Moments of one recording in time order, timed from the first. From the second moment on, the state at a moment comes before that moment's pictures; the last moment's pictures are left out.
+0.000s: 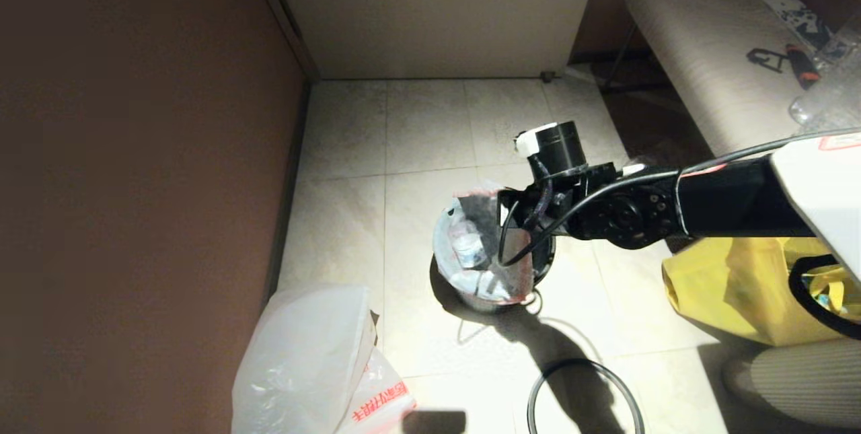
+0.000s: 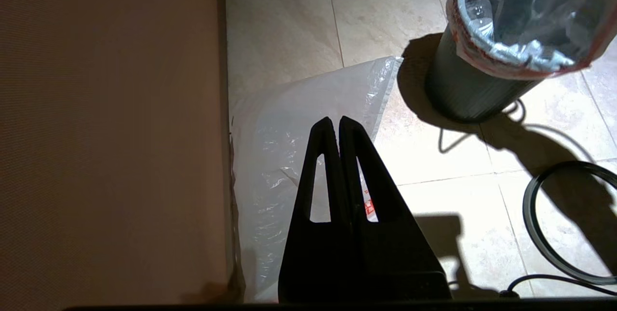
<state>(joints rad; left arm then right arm) 0.00 0.00 -0.01 0.03 0.00 0.02 0.60 2.13 -1.65 0.01 -0.34 0.34</state>
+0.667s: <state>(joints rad) 0.00 0.00 -0.01 0.03 0.00 0.02 0.67 2.01 -1.50 -0.11 -0.35 0.34</state>
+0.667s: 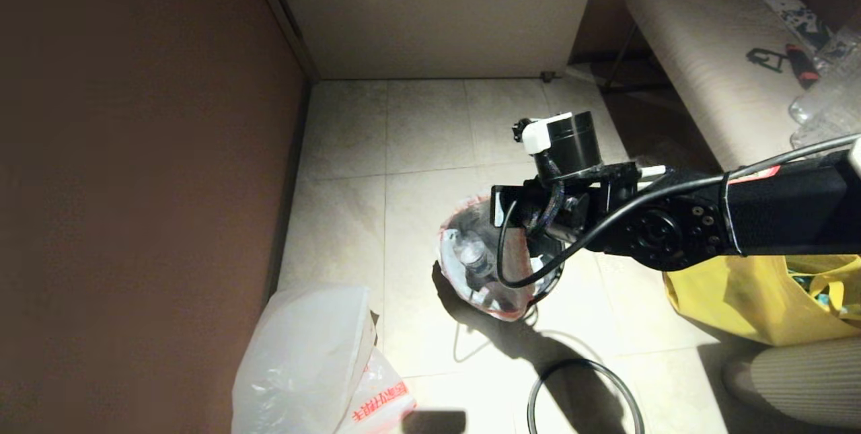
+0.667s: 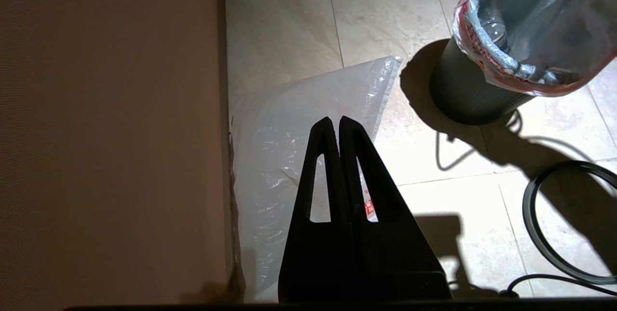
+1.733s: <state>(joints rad) 0.00 0.00 -0.01 0.03 0.00 0.02 0.84 1.65 -1.57 -0.12 -0.42 0.23</state>
